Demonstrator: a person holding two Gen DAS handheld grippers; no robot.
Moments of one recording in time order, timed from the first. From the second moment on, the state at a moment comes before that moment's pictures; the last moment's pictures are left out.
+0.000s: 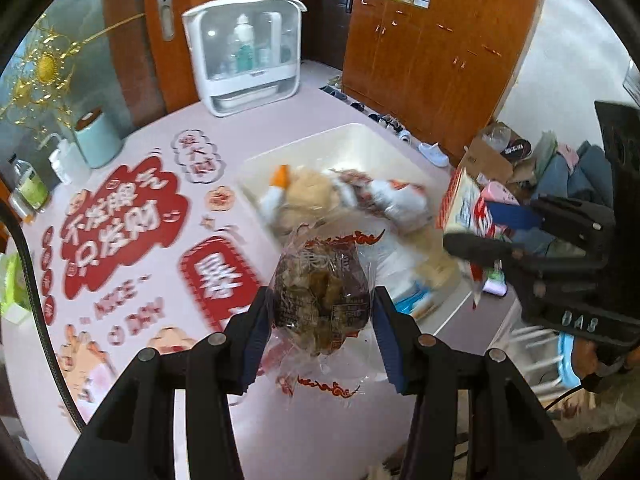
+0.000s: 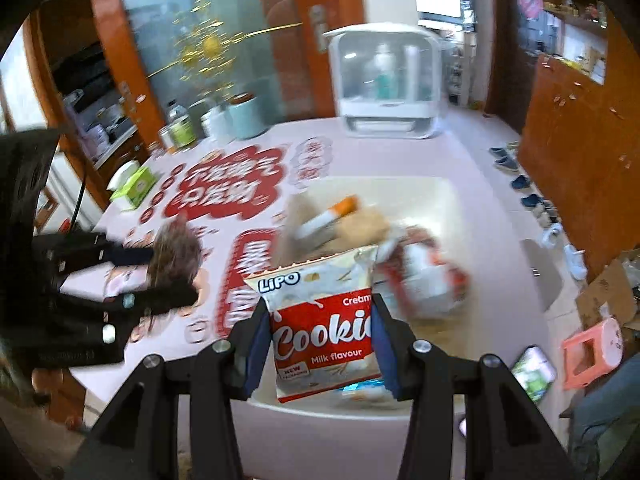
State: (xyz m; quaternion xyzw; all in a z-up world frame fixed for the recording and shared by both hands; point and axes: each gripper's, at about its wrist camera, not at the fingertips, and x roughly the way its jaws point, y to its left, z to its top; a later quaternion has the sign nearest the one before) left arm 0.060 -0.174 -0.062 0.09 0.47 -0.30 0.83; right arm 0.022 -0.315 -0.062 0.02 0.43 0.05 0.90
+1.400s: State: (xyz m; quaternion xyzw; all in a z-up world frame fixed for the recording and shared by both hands) left arm 0.042 -0.184 -0.050 0.02 0.46 -0.13 0.88; right arm 0.036 -0.351 -0.076 0.05 0.45 0.07 0.89
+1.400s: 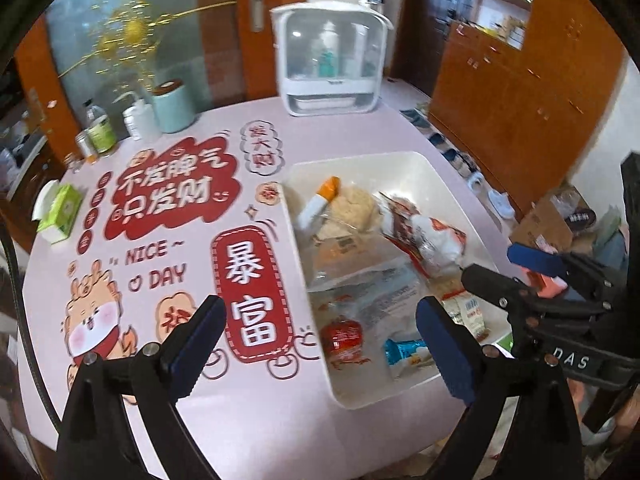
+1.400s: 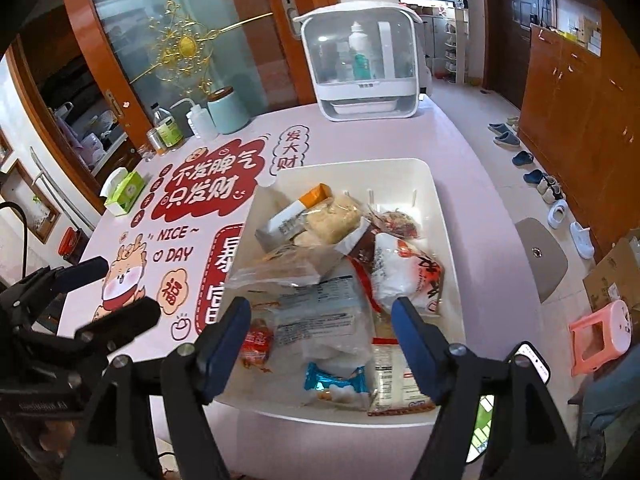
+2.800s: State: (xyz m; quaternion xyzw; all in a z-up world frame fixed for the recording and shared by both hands) left arm -0.012 -0.108 -0.018 -0.03 0.44 0.02 0.89; right arm 0.000 -0.287 -0.026 0.03 0.43 0.05 0.90
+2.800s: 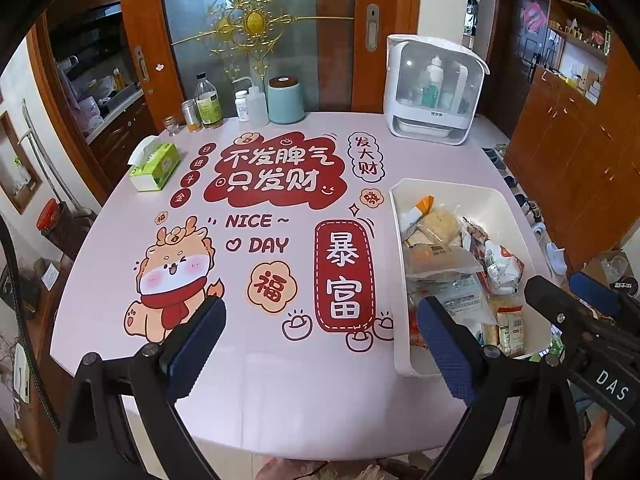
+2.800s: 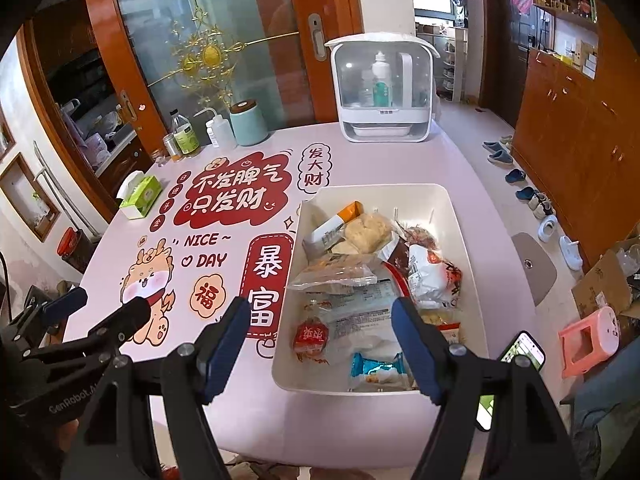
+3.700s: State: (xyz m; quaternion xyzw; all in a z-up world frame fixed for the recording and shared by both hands) left arm 0.001 -0.109 -0.027 -0.02 0.47 0.01 0.88; right arm 0.005 -0.277 -0.031 0.02 0.45 0.03 0.89
